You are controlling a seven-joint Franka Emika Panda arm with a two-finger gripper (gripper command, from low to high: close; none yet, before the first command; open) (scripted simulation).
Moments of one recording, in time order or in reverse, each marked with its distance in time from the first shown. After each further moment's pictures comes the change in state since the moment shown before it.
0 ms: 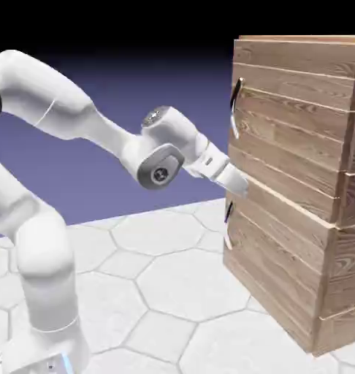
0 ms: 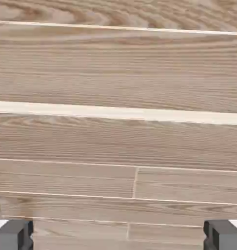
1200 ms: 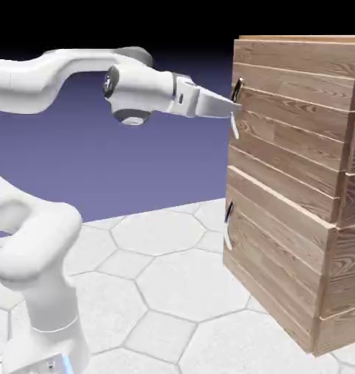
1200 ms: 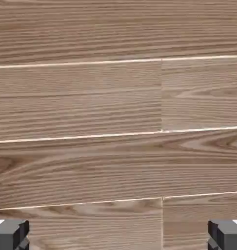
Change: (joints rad) arm -0.544 -0.306 0.656 0.303 1.566 -0.015 -1.000
